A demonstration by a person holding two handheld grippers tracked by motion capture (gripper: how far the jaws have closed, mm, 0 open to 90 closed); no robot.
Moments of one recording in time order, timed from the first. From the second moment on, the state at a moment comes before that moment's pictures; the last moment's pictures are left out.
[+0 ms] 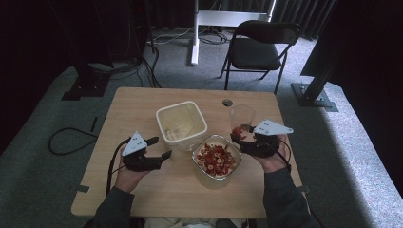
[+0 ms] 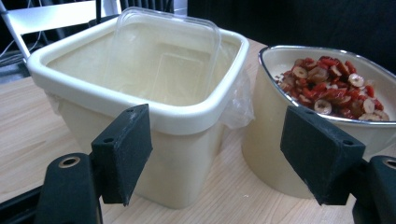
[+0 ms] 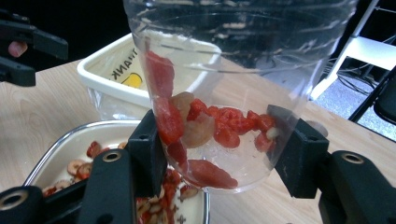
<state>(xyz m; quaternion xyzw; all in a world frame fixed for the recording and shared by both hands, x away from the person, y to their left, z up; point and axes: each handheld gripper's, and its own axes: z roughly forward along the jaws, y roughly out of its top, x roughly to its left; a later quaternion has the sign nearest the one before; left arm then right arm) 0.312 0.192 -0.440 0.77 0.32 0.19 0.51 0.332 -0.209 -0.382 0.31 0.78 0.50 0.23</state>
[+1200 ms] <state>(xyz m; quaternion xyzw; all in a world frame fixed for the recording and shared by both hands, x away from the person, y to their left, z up) 0.314 0.188 -0.453 0.78 0.33 0.19 0.49 0.416 -0.090 -0.351 0.27 0.79 0.54 0.11</state>
